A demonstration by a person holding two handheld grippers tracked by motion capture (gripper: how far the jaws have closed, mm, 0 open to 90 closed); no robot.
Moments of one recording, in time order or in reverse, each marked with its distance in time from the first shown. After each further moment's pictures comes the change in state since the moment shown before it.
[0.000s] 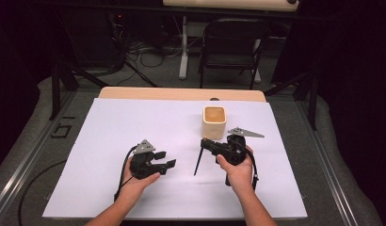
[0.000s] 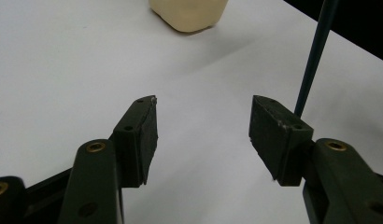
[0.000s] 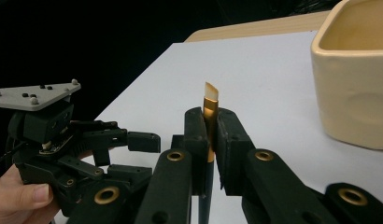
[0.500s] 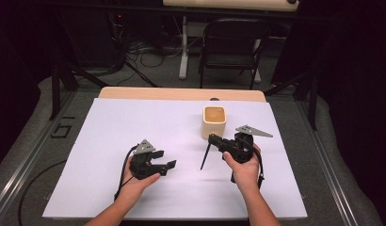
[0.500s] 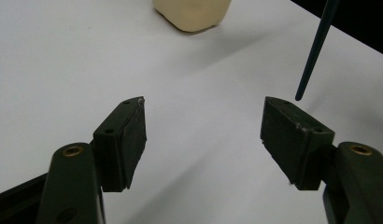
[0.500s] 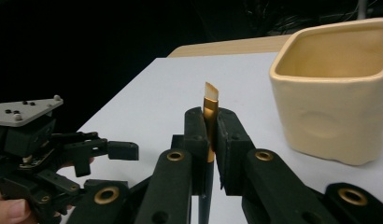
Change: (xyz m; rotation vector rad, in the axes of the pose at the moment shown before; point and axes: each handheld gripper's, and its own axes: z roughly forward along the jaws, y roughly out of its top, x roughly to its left) left arm 0.001 0.000 -0.001 -0.005 0.030 0.010; right arm -0.008 0.008 -0.014 -0.058 -0.064 -0.024
